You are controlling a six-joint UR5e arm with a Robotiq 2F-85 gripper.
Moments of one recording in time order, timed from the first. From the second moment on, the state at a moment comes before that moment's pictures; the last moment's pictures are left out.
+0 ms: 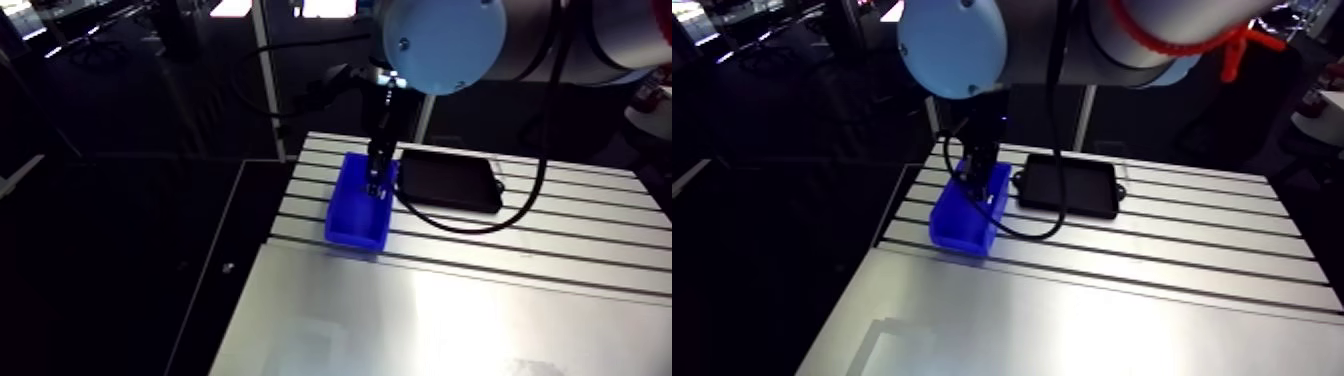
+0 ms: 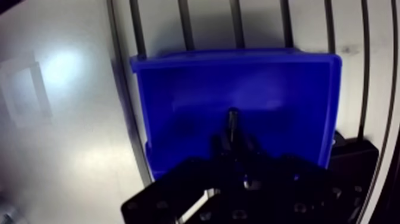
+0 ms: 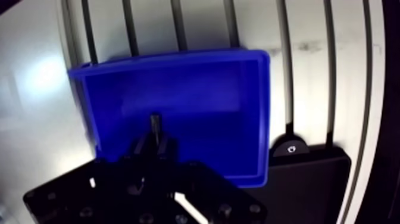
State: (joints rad) arm 0.15 -1.22 1.85 -2.10 -1.53 -2.85
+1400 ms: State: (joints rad) arm 0.16 -1.17 1.89 -2.15 -1.53 -2.84
